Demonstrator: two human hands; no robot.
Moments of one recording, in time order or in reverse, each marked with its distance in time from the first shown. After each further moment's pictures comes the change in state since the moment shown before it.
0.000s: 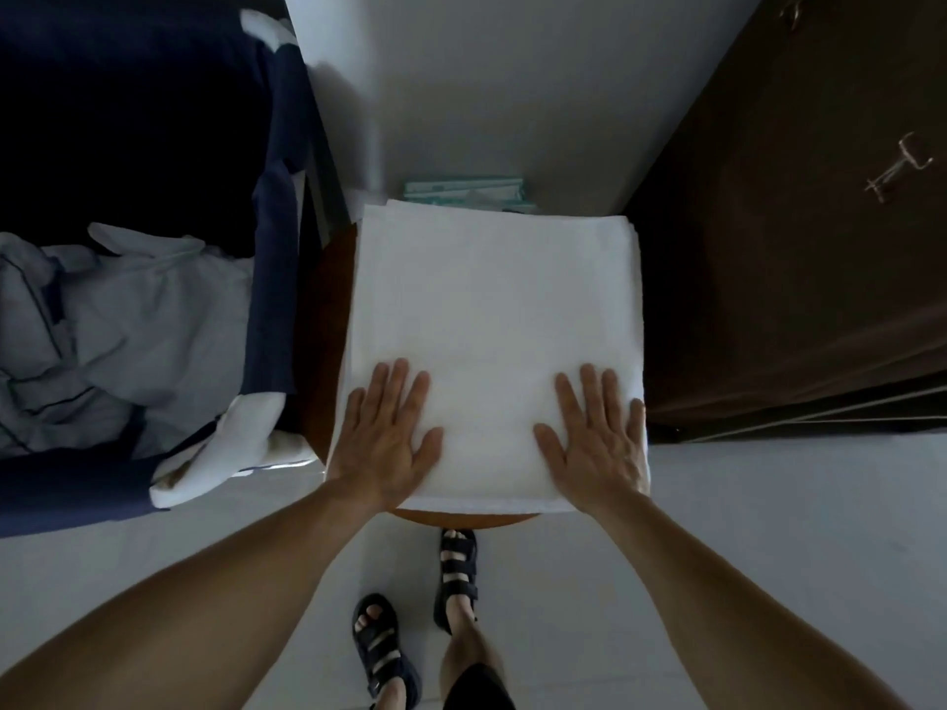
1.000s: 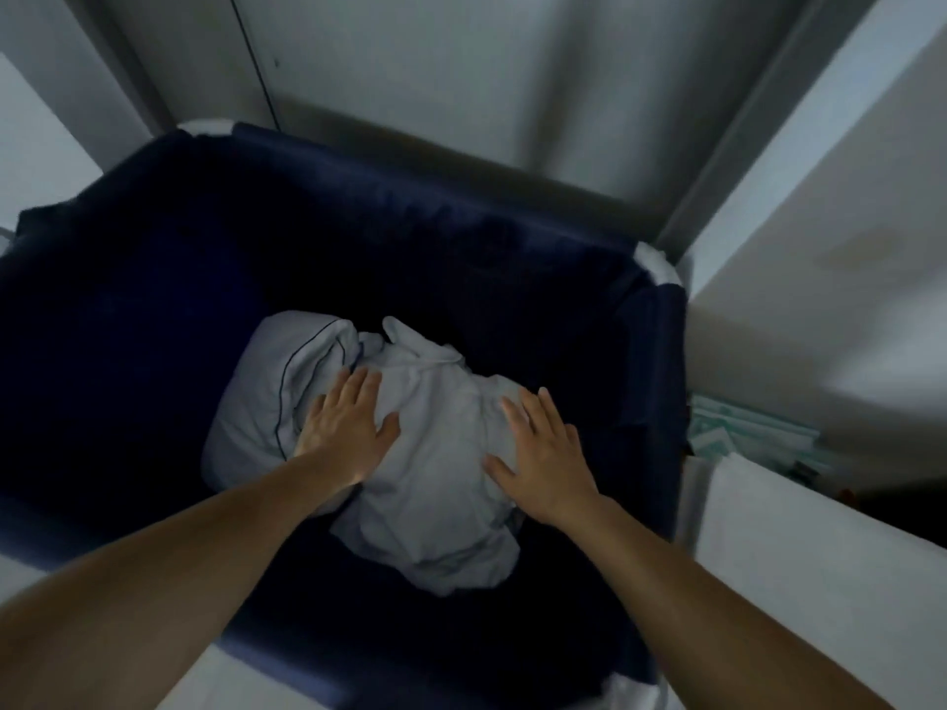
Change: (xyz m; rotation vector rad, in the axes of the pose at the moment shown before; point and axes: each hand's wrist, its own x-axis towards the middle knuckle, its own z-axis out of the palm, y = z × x) left_hand -0.007 -0.420 -0.191 -0.182 0.160 -0.549; right_hand 0.163 -0.458 -0.140 0.113 -0.100 -0.612
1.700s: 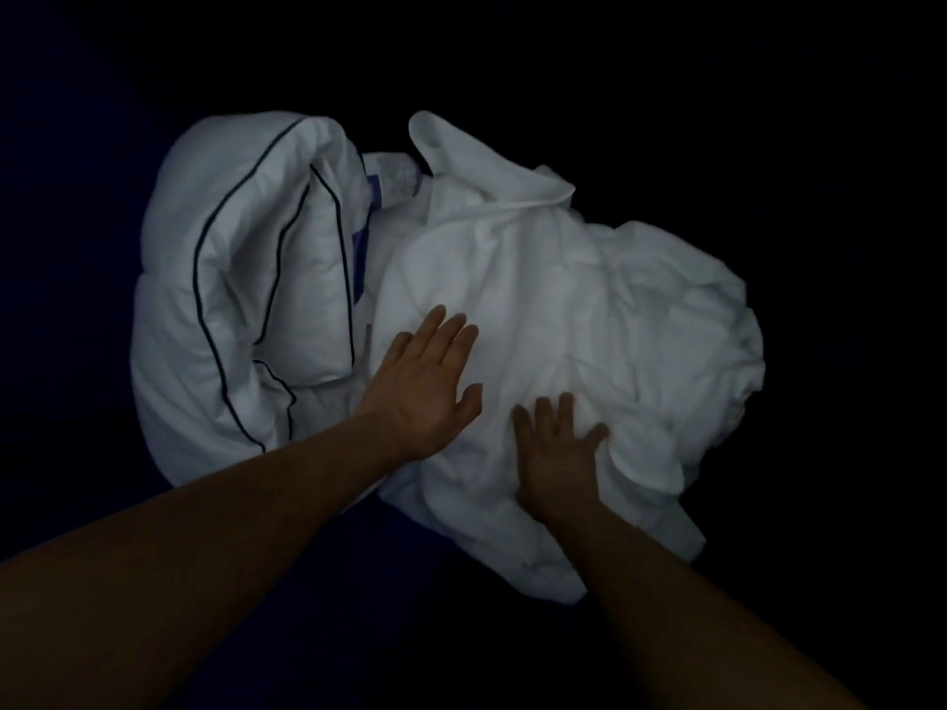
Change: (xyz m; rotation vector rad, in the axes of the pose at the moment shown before) left_hand 0.180 -0.129 0.267 0.016 -0.242 0.332; right_hand 0.214 0.005 0.377 -0.276 -0.366 0.168
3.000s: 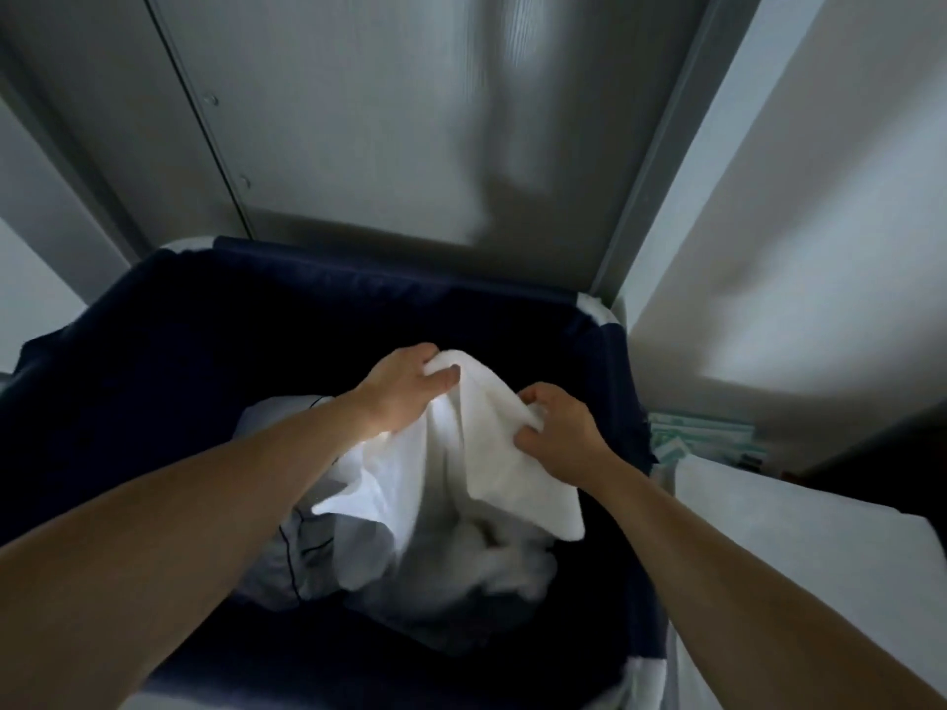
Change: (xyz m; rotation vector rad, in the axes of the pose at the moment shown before) left_hand -0.194 0.261 -0.383 -0.478 0.231 0.020; right_hand -0.401 0.129 -0.355 0.860 0.595 -0.096
